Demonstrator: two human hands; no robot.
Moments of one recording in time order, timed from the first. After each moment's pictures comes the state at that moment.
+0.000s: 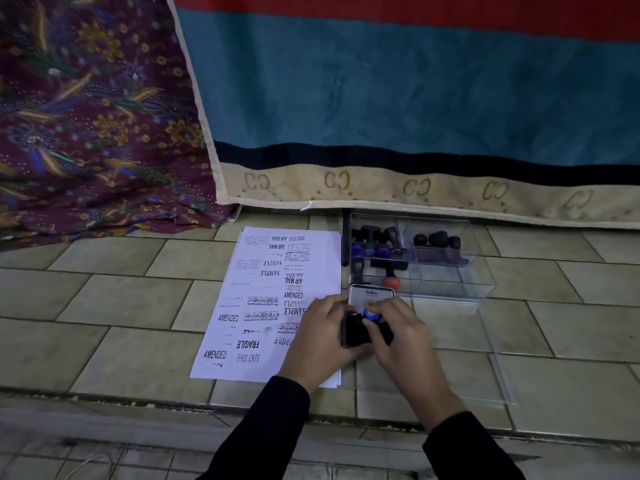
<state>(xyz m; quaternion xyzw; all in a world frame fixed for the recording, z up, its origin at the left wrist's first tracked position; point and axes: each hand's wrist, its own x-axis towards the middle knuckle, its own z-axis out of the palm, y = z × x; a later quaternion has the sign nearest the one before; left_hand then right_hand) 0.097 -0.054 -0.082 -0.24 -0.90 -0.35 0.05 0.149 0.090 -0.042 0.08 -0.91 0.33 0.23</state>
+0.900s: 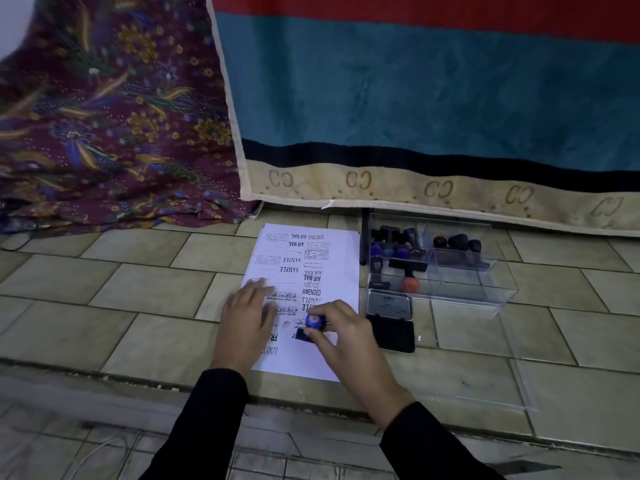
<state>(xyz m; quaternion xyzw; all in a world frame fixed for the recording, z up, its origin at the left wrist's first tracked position) 0.077 -0.186 -0.092 -0.09 -0.96 -0.23 0.13 0.142 0.003 -0.036 0.14 -0.87 0.45 0.13</state>
